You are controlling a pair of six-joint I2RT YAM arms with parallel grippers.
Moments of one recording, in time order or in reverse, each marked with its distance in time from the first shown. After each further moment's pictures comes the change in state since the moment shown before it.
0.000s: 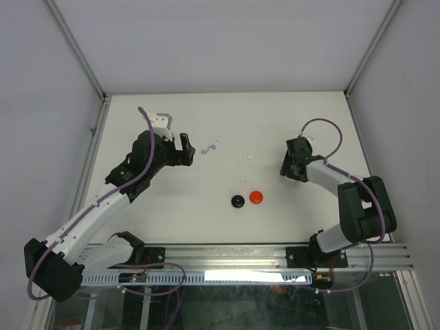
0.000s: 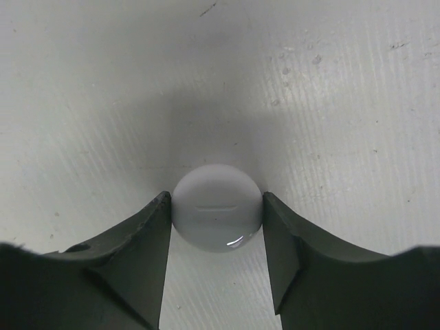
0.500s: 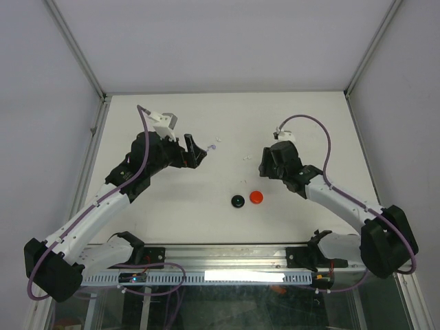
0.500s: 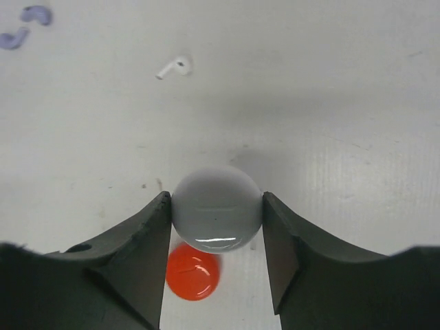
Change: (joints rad) left arm 0.000 0.000 0.000 0.048 0.233 -0.086; right arm 0.260 -0.238 -0.017 0.025 -0.039 -0.016
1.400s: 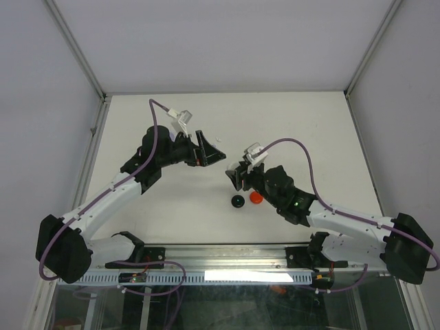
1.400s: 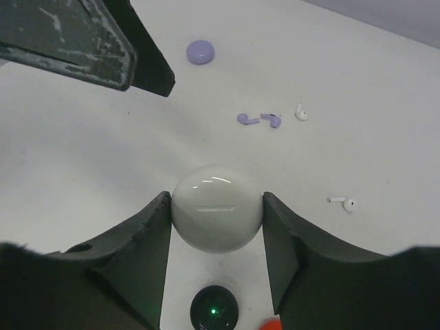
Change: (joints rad) left arm 0.000 0.161 -0.001 0.243 0.415 -0.274; right arm 0.454 -0.202 -0.167 0.582 0.018 -0.385
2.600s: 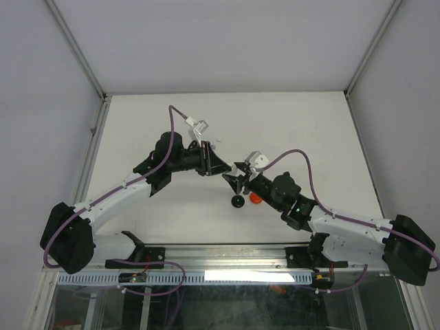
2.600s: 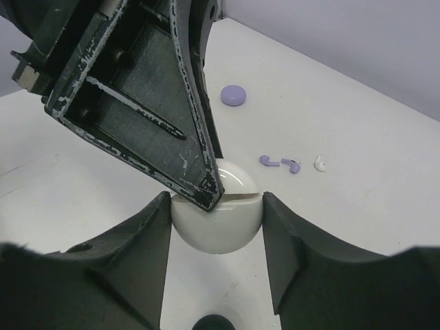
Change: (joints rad) left arm -0.087 0.081 -0.053 0.129 0.100 -0.022; right arm 0.018 -0.027 -0.111 0.269 -0.136 -0.136
